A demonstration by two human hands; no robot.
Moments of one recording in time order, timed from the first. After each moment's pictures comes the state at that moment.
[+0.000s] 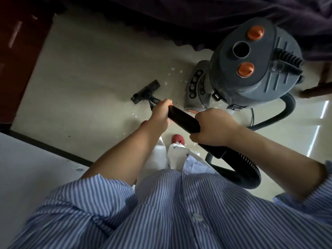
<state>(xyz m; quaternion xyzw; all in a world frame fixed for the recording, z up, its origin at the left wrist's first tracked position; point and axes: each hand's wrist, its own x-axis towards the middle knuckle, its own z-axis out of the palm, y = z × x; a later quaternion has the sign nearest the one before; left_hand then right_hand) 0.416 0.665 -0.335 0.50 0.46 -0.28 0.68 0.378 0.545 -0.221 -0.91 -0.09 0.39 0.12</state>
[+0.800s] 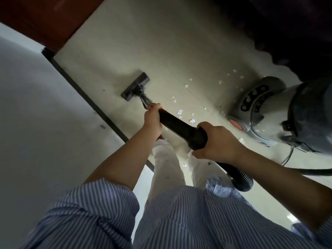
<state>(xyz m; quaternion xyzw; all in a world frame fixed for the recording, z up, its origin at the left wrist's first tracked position) 0.368 0.899 -0.400 0.42 0.63 -0.08 0.65 0.377 0.728 -0.285 -0.85 -0.17 0.47 0.19</state>
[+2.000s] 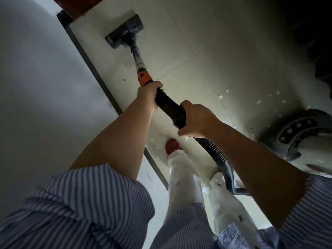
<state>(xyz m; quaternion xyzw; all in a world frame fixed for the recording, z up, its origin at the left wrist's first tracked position) 0.409 1.141 -0.492 0.32 0.66 -0.06 0.68 0.434 0.995 -0.427 -0.82 -0.28 0.49 0.11</state>
